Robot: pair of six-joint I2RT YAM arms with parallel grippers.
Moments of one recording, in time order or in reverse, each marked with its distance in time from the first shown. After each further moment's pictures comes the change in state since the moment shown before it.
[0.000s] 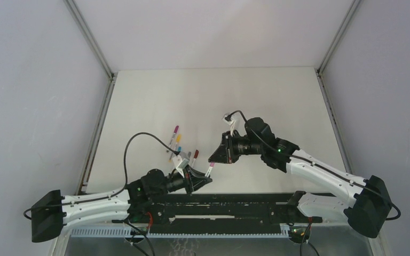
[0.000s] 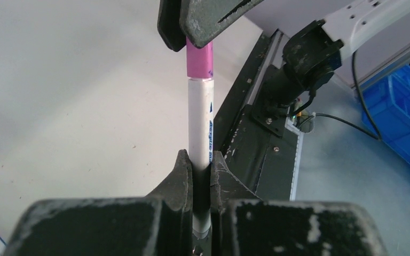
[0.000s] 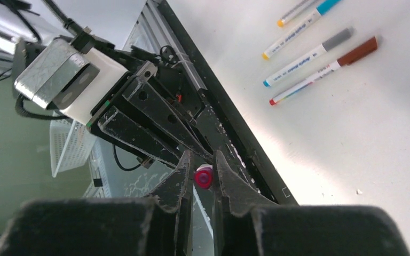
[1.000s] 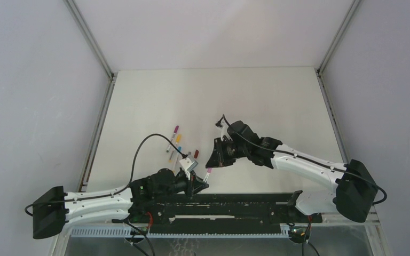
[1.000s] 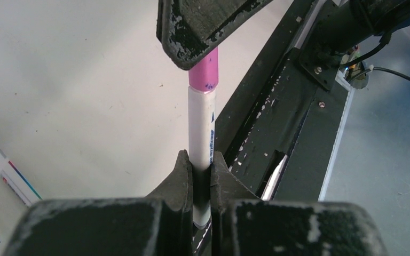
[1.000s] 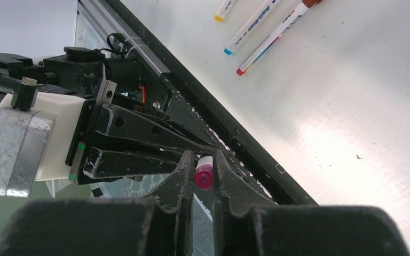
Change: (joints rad) left arm -0.013 0.078 0.050 -0.235 -0.047 0.008; right arm 0.077 0.175 0.063 -0.150 0.152 0.113
